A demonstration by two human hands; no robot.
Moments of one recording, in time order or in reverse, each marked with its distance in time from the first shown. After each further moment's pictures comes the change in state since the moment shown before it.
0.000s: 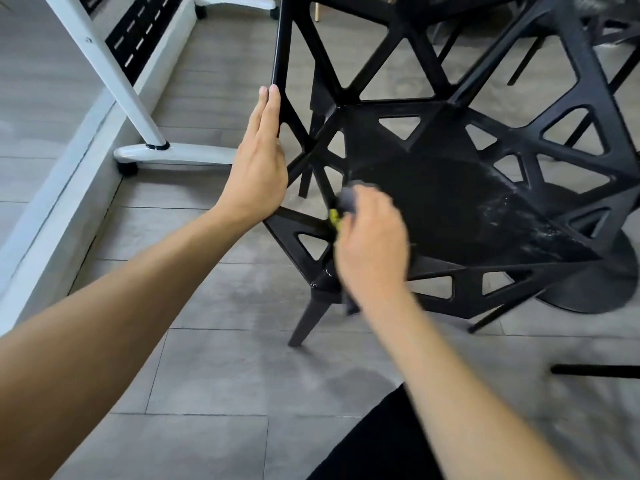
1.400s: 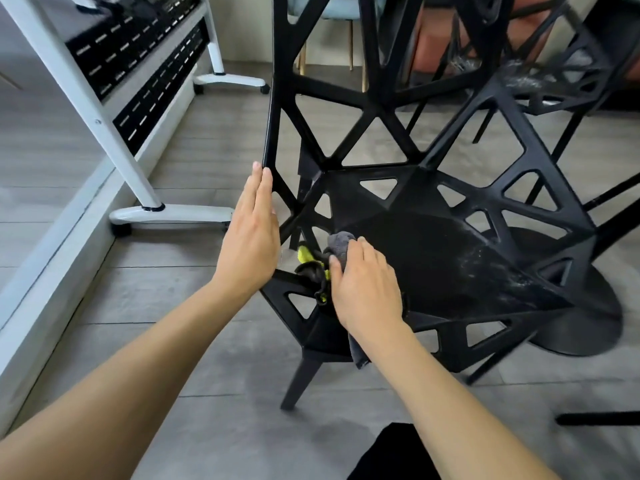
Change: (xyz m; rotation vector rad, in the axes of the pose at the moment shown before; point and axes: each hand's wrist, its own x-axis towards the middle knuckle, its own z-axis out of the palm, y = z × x) left_hand -0.003 -0.004 0.007 0.199 0.074 0.069; right_hand 0.029 0.011 -0.002 -0.175 -0.211 0.014
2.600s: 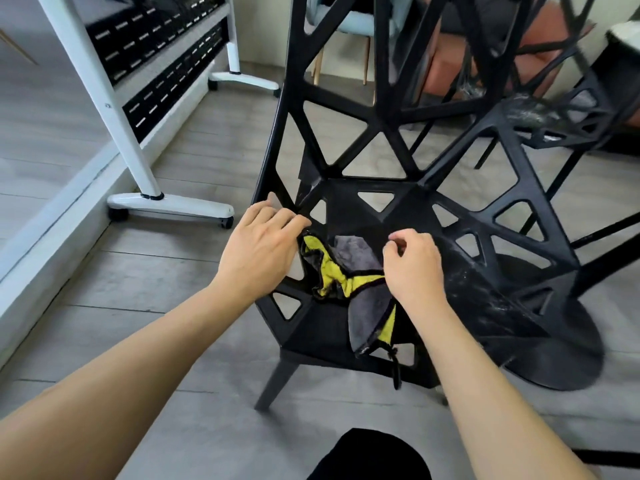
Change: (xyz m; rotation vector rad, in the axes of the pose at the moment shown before) left_hand -0.006 0.020 0.003 0.408 -0.101 0.267; right_hand 0.045 0.059 -0.058 0.303 0.037 0.168
